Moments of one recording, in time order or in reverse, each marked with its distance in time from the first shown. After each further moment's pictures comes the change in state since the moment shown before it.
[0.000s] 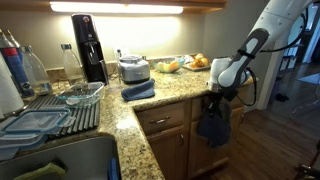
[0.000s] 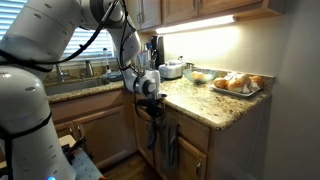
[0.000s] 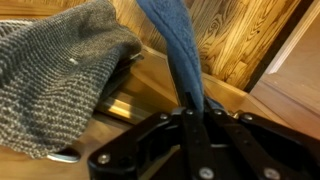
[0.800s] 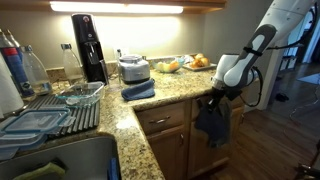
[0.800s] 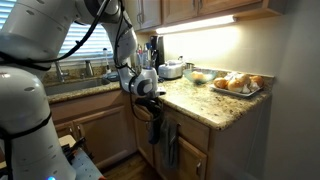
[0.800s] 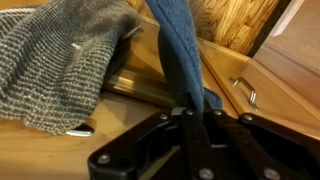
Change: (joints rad) arm -0.009 -0.067 0.010 -0.117 0.062 0.218 0.019
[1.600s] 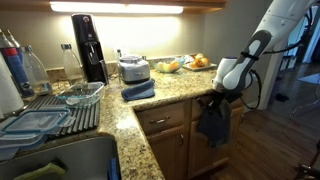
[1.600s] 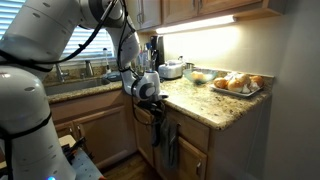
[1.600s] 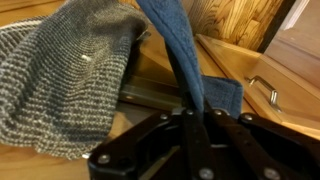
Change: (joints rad) arm 0.003 0.061 -0.027 0.039 0.008 0.014 0.041
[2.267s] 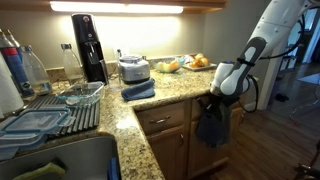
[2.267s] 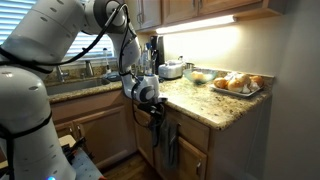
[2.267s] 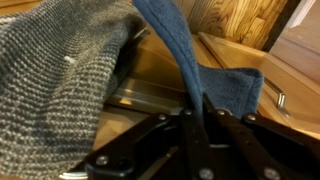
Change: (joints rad) arm 0.050 0.061 -0.035 0.040 -0.001 0.034 0.027
